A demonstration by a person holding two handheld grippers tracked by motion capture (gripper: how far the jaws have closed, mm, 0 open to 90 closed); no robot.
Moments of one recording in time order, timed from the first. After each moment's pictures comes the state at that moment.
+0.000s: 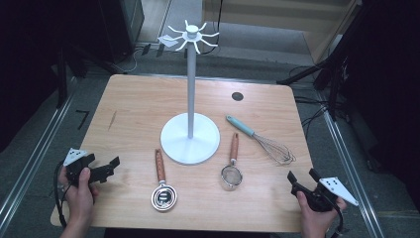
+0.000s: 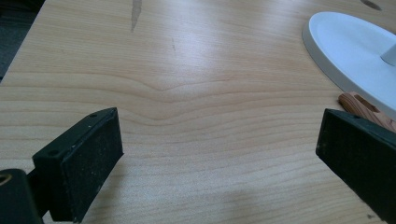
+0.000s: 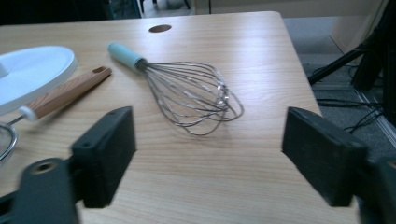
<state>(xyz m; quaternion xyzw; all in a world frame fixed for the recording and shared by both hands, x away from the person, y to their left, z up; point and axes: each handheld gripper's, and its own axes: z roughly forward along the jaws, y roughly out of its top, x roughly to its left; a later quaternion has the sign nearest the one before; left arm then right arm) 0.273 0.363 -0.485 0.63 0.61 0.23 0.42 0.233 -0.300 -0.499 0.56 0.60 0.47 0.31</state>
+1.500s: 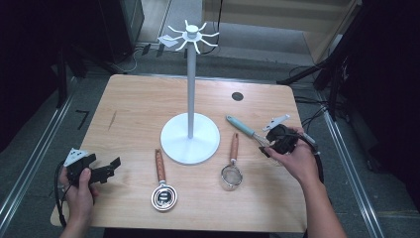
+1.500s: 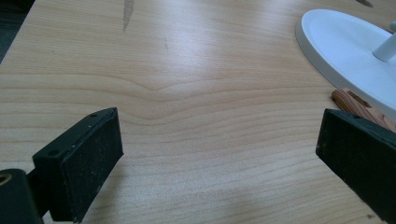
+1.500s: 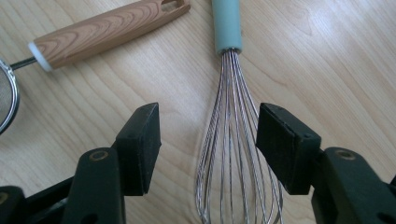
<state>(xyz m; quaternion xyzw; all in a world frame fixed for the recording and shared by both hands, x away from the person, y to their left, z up) 0.272 0.361 -0.485 0.64 0.60 0.23 0.42 0.385 -0.208 -0.418 0.34 0.91 0.18 0.17</state>
